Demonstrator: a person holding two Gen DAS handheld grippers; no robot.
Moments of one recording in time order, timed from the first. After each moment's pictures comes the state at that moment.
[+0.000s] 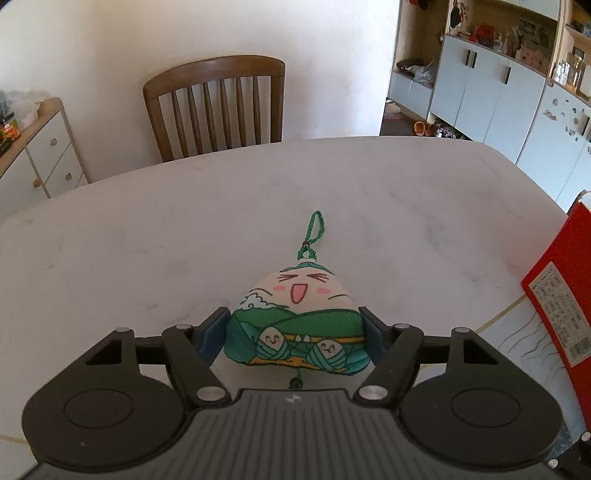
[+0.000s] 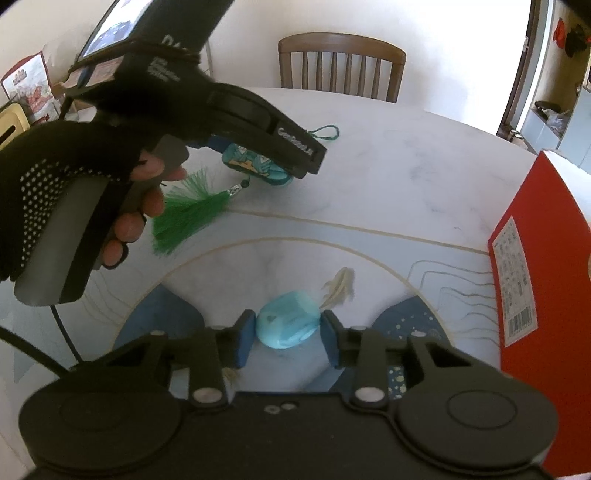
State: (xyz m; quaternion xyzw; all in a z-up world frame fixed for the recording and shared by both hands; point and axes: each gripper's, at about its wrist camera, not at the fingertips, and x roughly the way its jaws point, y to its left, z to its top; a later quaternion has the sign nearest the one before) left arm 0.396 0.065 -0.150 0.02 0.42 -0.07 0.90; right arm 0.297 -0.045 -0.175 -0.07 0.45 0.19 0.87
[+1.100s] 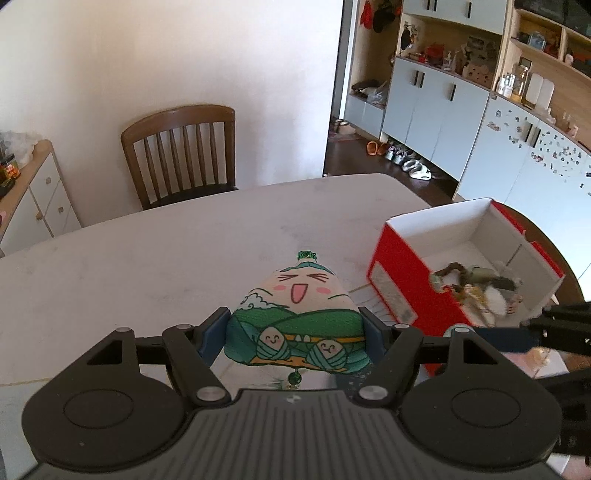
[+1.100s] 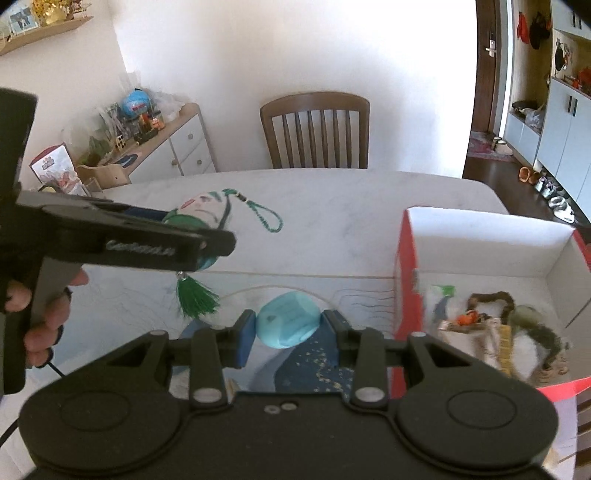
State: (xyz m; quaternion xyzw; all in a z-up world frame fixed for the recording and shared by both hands) left arm 0.257 0.010 -0.011 0.03 0.39 -0.13 0.91; right arm 0.239 -0.152 -0.043 0.00 0.40 0.20 0.90
